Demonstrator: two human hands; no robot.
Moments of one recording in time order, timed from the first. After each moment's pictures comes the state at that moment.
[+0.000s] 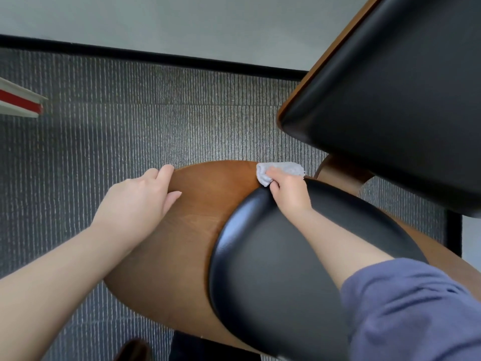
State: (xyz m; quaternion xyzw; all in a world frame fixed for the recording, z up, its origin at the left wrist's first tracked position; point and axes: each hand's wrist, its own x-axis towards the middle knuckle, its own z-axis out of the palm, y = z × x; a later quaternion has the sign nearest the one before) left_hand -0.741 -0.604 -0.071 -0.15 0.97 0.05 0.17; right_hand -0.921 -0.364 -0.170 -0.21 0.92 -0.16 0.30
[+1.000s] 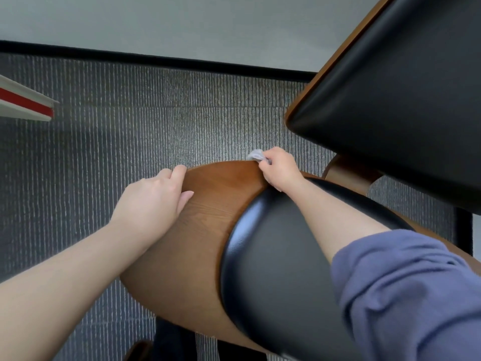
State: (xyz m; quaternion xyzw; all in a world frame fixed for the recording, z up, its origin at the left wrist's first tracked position) left_hand -0.741 -0.605 -0.071 -0.14 0.97 0.07 0.17; right_hand -0.942 -0.433 -0.161 -0.23 0.88 -0.18 0.37
